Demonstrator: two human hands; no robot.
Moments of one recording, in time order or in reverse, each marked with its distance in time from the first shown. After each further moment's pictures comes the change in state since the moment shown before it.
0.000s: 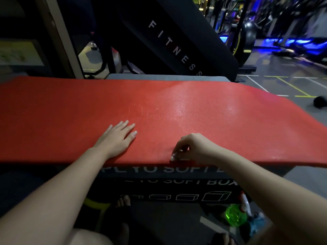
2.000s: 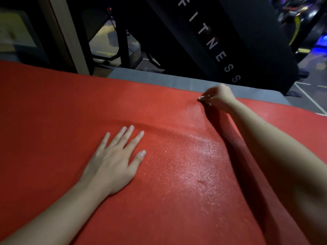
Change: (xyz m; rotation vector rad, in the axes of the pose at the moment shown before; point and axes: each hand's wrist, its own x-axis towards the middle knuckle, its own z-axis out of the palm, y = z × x) left_hand 0.144 0.004 0.010 0.093 0.127 -0.131; right_hand 0.390 0.237 -0.115 -0.022 0.317 0.213
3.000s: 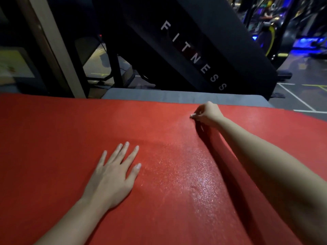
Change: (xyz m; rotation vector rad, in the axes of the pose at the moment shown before) left_hand -0.002 0.003 -0.002 0.054 0.001 0.006; right_hand -0.044 -0.017 -0.007 0.008 0.005 0.123
